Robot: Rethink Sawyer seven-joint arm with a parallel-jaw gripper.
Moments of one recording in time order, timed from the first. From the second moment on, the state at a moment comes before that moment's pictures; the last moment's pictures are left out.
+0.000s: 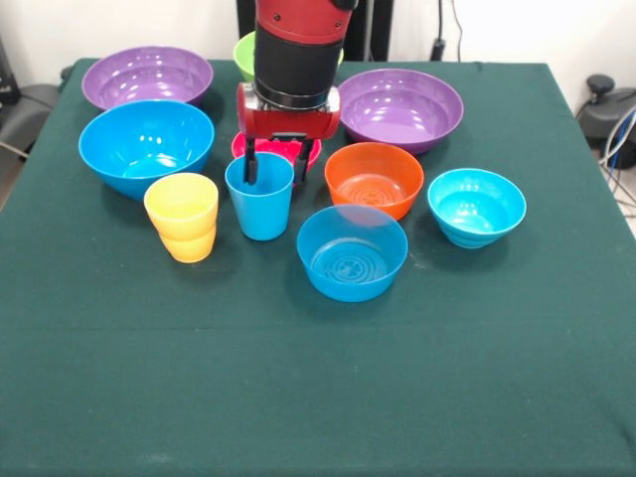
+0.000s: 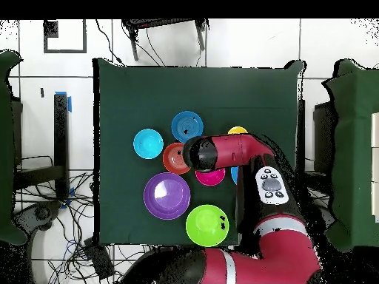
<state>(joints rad) -0.36 -0.51 0.12 1.54 -0.47 0.53 1.66</state>
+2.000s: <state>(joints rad) -0.36 -0.49 0.12 1.56 -0.47 0.47 1.66</state>
